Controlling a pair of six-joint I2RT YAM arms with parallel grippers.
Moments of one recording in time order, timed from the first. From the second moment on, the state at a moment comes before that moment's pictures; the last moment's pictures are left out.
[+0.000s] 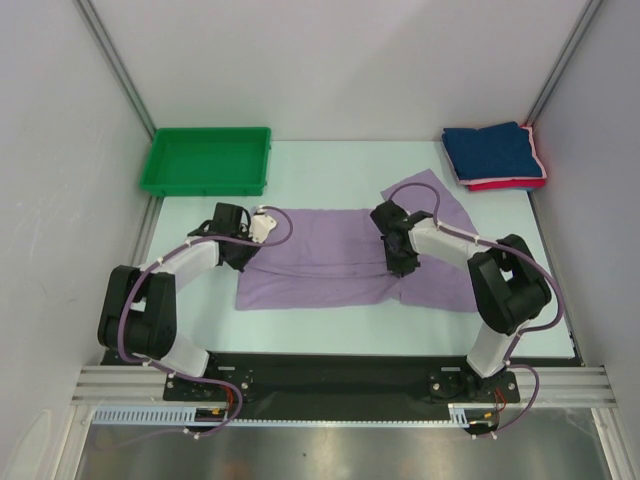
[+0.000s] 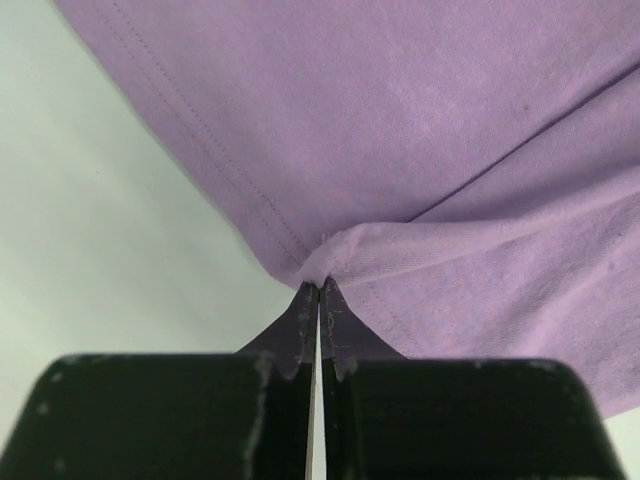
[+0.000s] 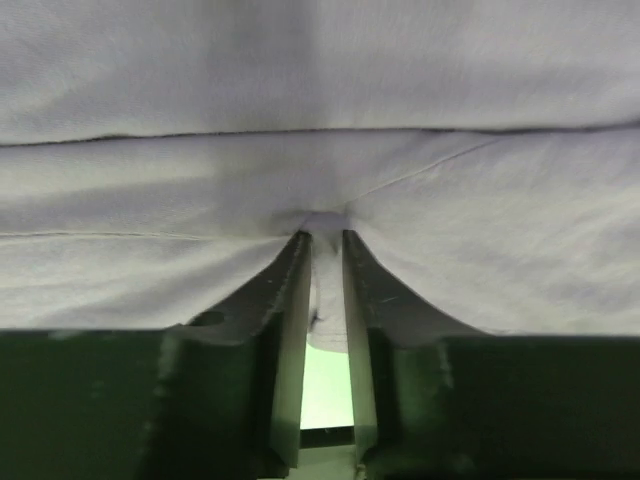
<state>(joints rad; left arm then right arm) -0.19 1.51 0.82 -0.36 0.10 0.54 0.55 1.75 1.12 -0.71 0.23 0.44</state>
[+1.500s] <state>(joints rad) -0.17 1.57 0.86 -0.35 0.03 0.51 0.51 1.89 1.32 -0.71 0.30 0.35</state>
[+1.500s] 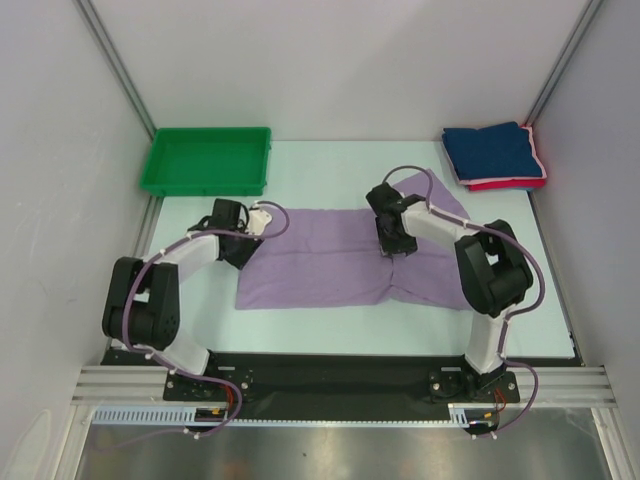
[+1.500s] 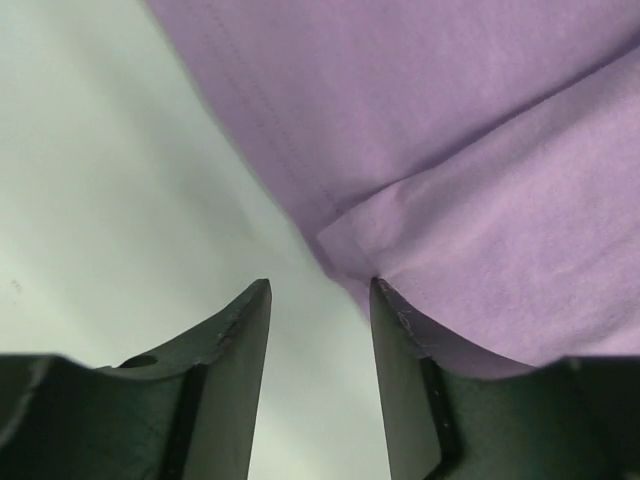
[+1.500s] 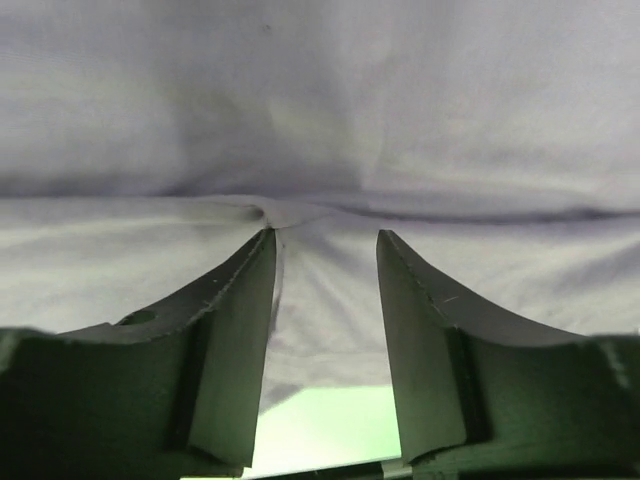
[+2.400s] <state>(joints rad) -0.36 1.29 0.58 -0.43 0.12 0.77 -0.34 1.30 0.67 -0.61 0.01 0.60</state>
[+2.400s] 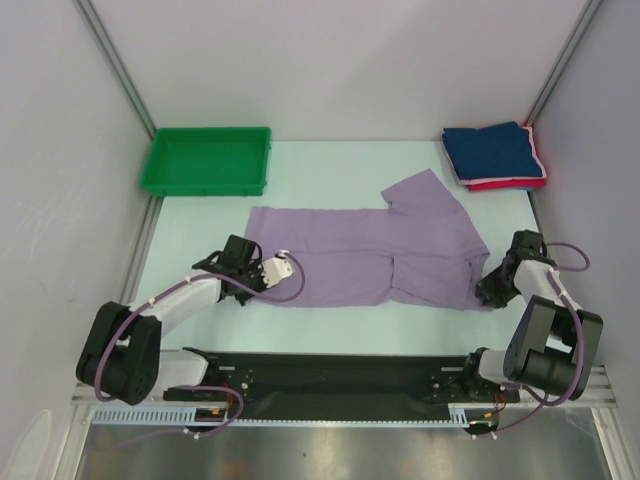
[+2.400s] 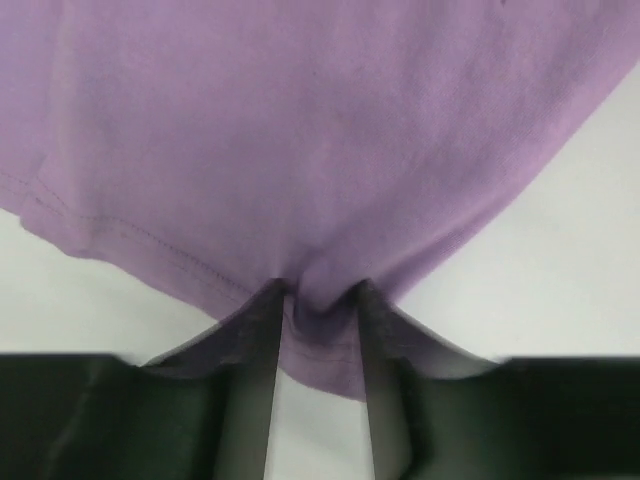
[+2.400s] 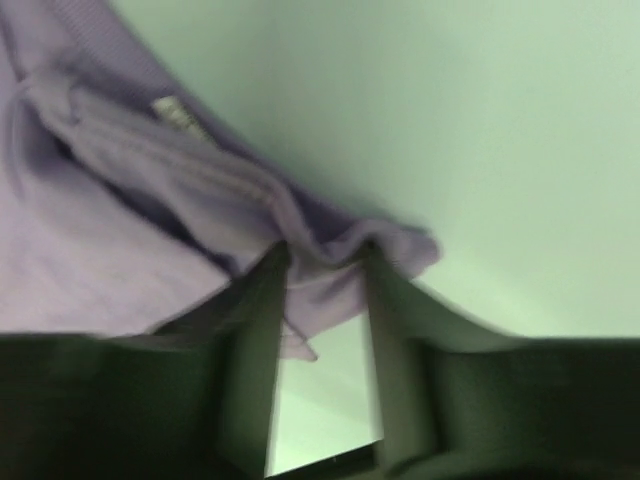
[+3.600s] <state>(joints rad) -0.06 1.28 0.97 -0.57 0.34 0.54 -0.19 1.42 1.26 -0.58 -0.04 0.44</state>
